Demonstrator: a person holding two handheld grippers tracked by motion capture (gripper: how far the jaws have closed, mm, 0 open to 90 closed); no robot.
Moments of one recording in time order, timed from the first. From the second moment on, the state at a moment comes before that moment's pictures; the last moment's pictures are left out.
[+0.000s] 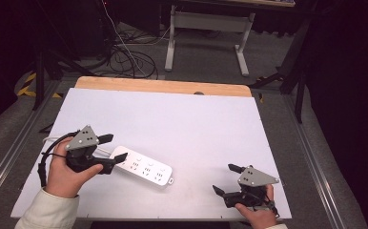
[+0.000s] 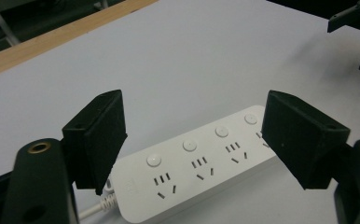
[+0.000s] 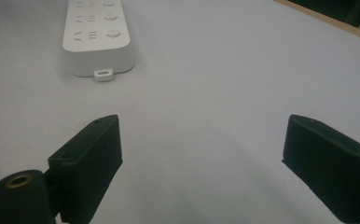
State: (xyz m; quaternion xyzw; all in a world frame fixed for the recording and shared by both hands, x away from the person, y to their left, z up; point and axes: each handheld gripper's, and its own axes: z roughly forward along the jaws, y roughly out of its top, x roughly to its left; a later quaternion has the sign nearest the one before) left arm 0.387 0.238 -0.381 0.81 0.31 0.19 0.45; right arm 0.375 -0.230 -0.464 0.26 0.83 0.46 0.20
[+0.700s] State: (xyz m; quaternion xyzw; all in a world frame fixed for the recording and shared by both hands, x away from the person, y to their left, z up) left arm 0.354 0.283 -0.406 0.79 0.30 0.19 0.49; right arm 0.374 -0.231 -0.463 0.26 0.82 0.46 0.20
